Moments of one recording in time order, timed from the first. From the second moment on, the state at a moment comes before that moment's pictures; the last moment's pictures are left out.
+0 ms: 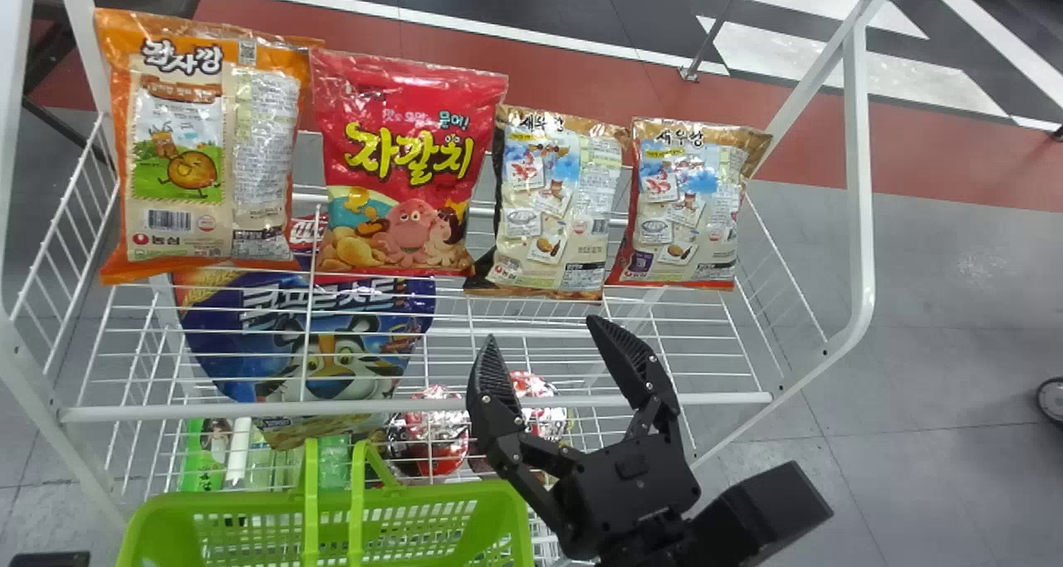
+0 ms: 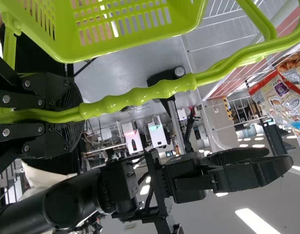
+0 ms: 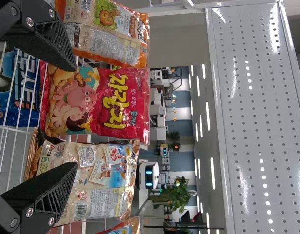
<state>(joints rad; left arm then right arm) 0.64 0.12 -0.01 -2.30 0.46 1.37 -1.04 0.87 -0.18 0.14 -2.31 -0.05 -0.15 -0.01</state>
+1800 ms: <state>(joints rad) 0.66 0.12 -0.01 -2.31 0.45 1.37 -1.05 0.86 -0.19 0.14 -2.29 -0.04 -0.18 -0.01</state>
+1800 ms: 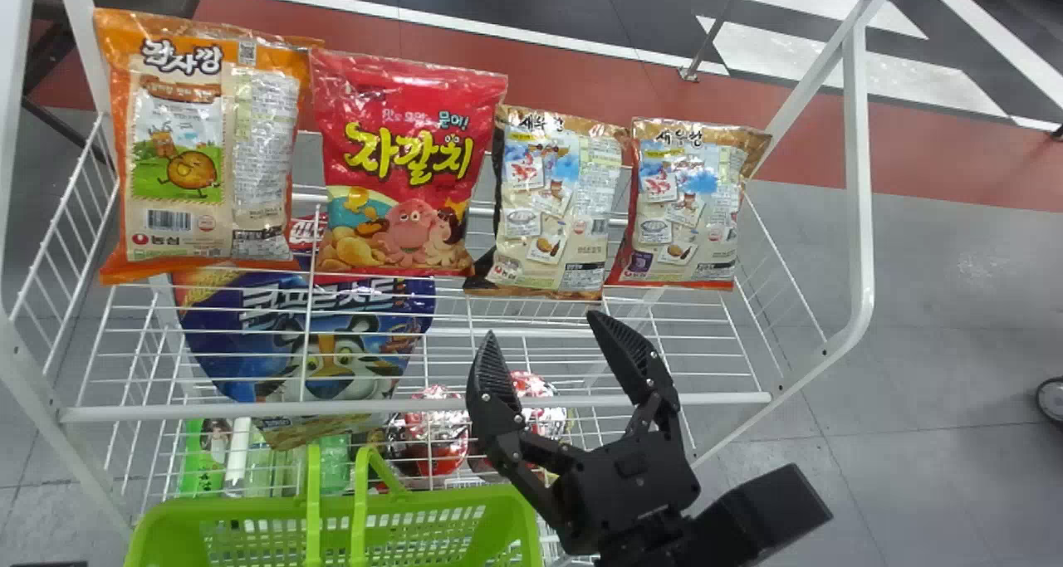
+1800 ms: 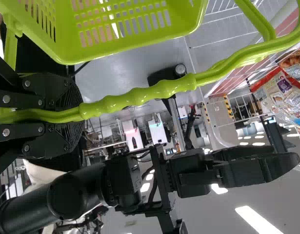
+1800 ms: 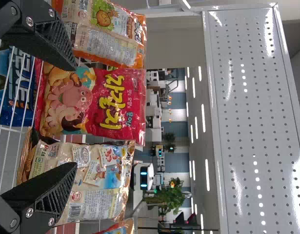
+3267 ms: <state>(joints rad) 0.66 0.14 -0.03 -2.32 0.45 1.37 -1.05 0.20 -0.12 0.24 -1.96 -0.13 0.29 0.02</state>
